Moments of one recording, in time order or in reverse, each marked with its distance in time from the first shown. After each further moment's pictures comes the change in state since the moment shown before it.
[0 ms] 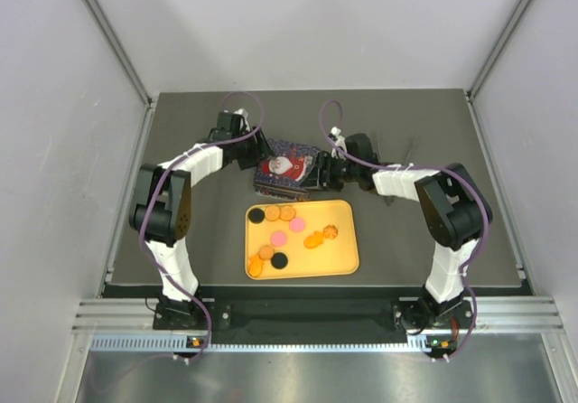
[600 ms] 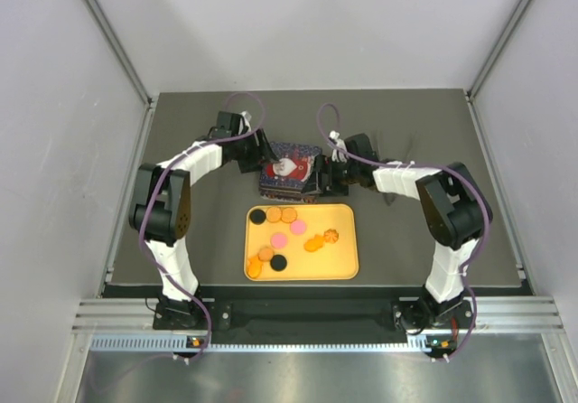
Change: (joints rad) left arm 0.010 0.000 0.023 -0.078 0.085 0.026; right arm -0.001 0.000 0.029 -0.162 0.009 -0.099
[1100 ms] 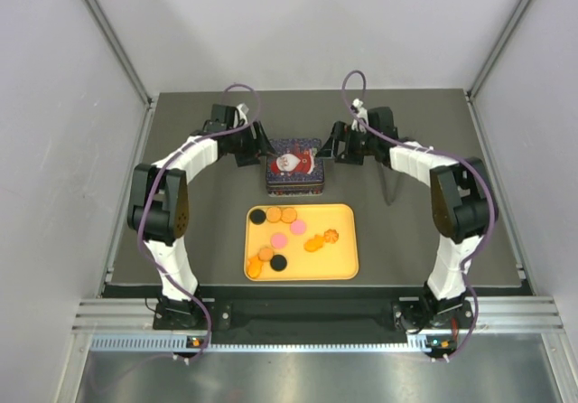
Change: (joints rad) left arm 0.031 0.000 0.069 -0.055 0.059 0.035; right arm -0.163 0.019 0.176 -0.029 -0.006 -0.036
